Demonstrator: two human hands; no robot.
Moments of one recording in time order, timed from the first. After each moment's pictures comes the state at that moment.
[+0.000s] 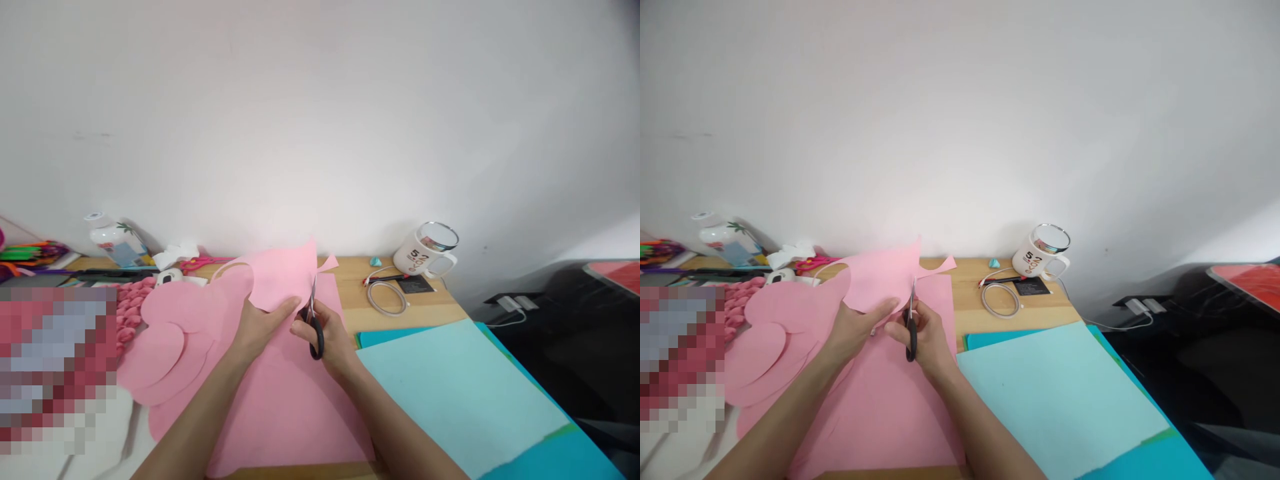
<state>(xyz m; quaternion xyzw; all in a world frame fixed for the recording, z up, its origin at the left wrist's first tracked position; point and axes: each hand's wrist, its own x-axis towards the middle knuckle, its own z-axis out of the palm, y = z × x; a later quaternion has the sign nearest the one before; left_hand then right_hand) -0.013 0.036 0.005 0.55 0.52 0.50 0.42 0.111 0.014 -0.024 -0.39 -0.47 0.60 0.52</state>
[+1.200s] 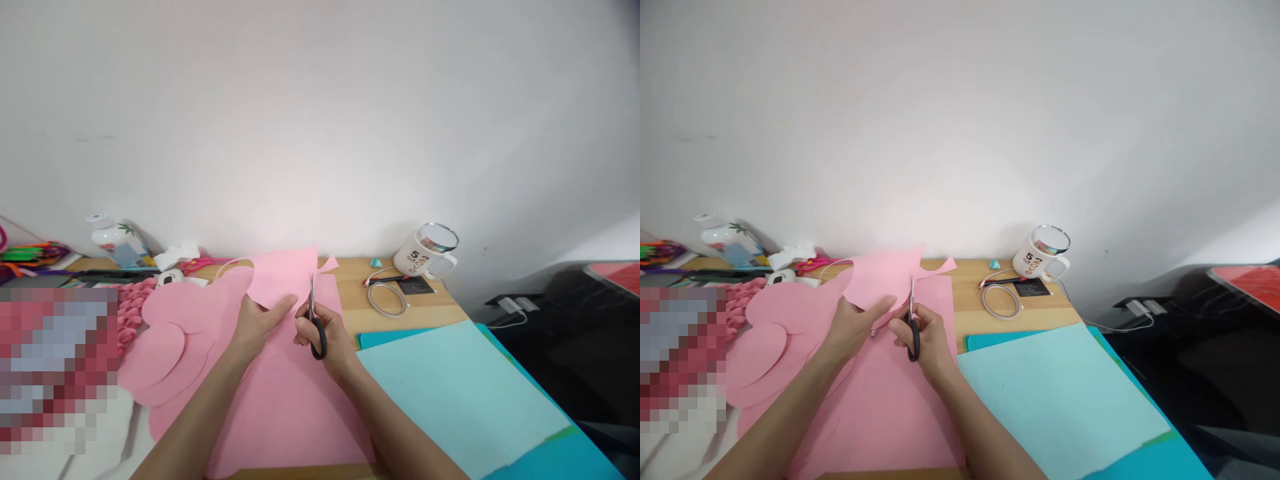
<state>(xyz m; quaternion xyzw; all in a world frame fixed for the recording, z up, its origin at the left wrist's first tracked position) -0.014 0.036 0.009 0.52 0.52 0.51 0.45 0.108 0.013 -0.024 -0.39 -0.44 0.61 0.54</state>
